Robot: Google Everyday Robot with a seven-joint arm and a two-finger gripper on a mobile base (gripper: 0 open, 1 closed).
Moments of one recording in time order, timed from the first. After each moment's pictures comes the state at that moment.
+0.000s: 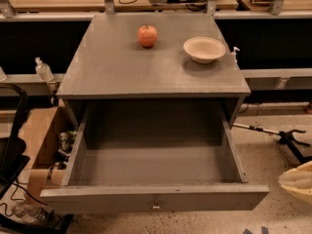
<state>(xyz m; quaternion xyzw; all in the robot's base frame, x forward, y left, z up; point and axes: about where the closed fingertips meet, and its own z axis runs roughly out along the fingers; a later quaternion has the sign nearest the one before) 0.338 -0.293 0.804 -0.48 0.84 0.03 0.27</state>
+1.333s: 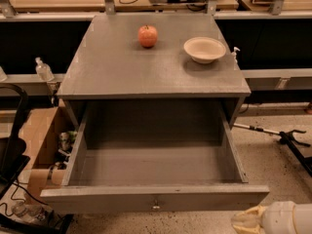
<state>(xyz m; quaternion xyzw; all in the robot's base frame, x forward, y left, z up) 0.307 -0.225 0.635 -0.43 0.84 0.21 0.26</state>
